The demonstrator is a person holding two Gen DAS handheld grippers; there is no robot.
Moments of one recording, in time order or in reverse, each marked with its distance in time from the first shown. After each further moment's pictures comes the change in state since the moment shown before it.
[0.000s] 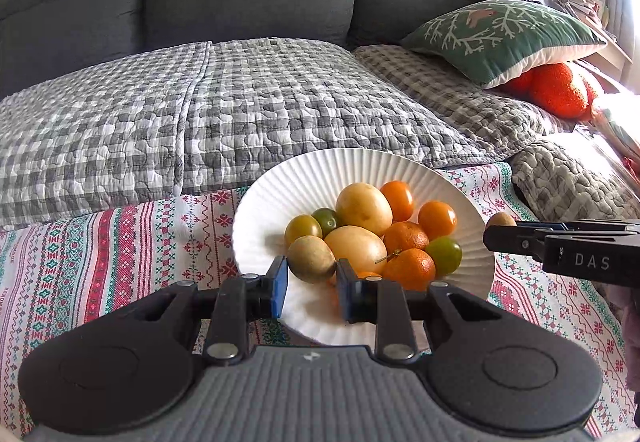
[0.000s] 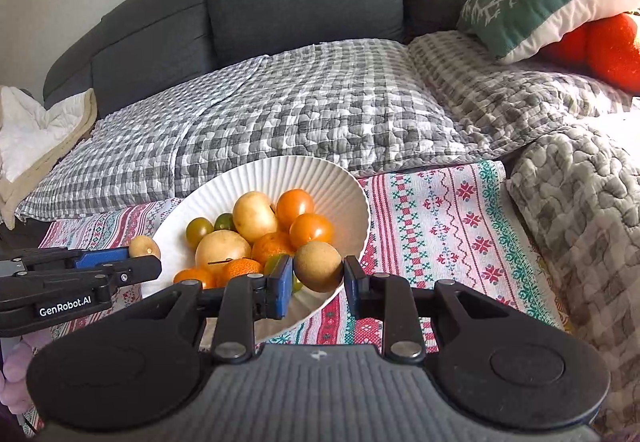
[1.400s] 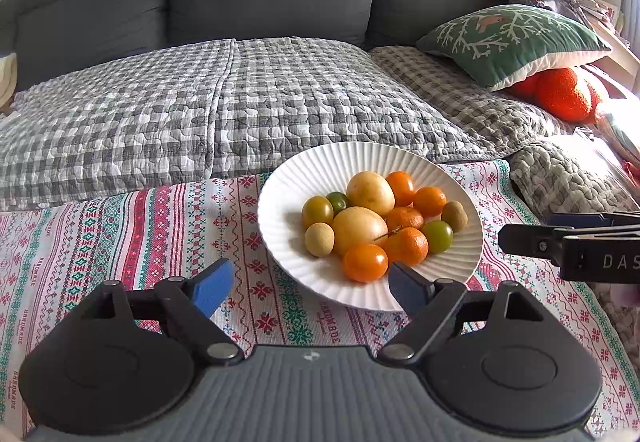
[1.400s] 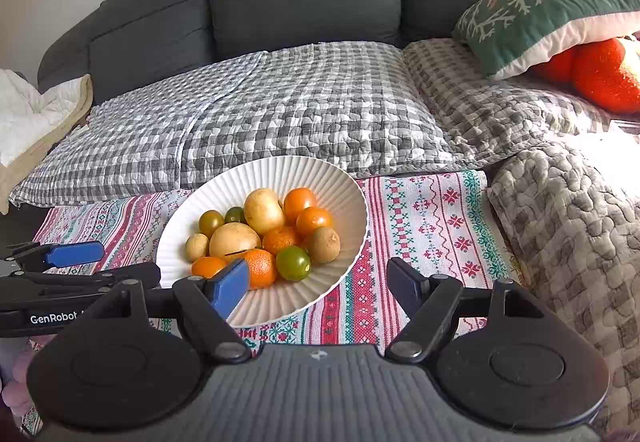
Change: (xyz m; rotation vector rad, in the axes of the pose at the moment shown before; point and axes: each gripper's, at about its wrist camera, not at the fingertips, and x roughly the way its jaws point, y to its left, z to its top) left arm -0.046 -0.006 -0.013 -0.034 0.019 0.055; right arm -0.039 0.021 0.002 -0.032 0.036 -0.049
